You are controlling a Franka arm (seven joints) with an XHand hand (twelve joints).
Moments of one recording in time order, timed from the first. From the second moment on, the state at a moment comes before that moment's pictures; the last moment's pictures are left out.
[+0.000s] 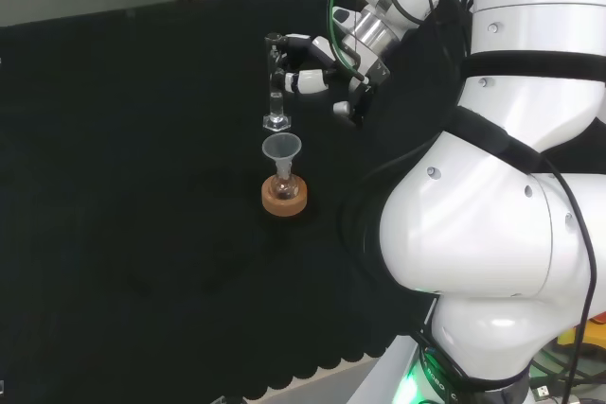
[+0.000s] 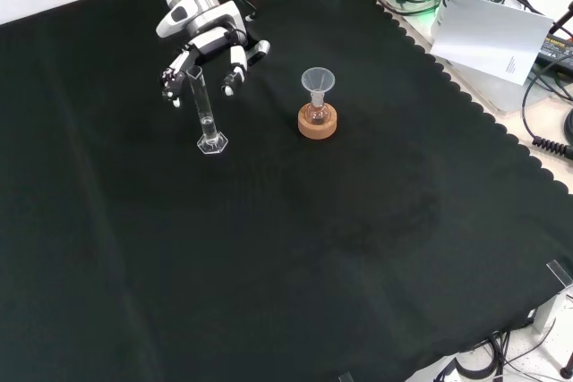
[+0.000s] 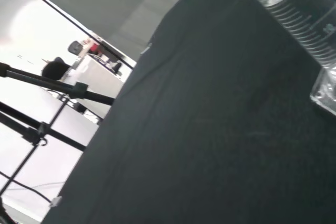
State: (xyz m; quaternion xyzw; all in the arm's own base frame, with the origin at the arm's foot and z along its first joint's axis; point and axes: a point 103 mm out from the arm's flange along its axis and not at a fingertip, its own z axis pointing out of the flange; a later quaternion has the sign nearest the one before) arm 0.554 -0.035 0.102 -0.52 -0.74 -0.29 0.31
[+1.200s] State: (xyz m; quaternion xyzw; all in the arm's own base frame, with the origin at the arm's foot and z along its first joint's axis) arm 0.565 -0.019 0.081 -0.48 -0.72 -0.35 0.35
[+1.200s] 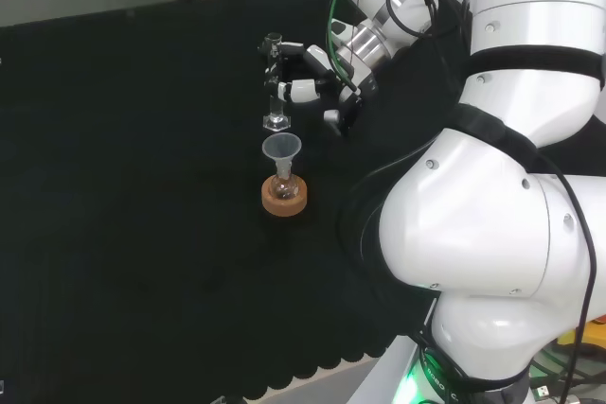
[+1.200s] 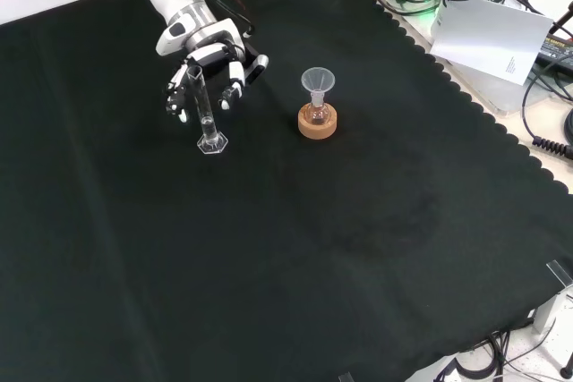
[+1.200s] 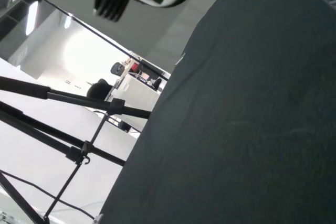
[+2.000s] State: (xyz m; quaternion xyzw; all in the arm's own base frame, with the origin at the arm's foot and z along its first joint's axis) arm 0.568 -0.011 0.075 -0.48 -0.71 -0.37 0.36
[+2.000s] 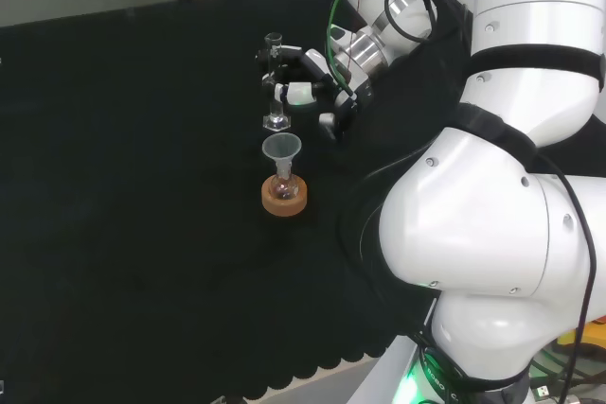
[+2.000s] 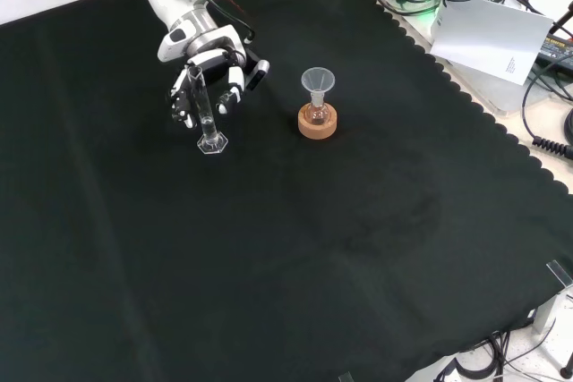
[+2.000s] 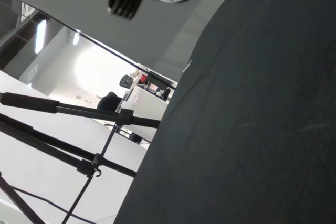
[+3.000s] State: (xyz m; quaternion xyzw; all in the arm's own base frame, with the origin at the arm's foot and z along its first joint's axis) arm 0.569 -0.008 0.079 -0.50 -0.70 -0.37 0.34
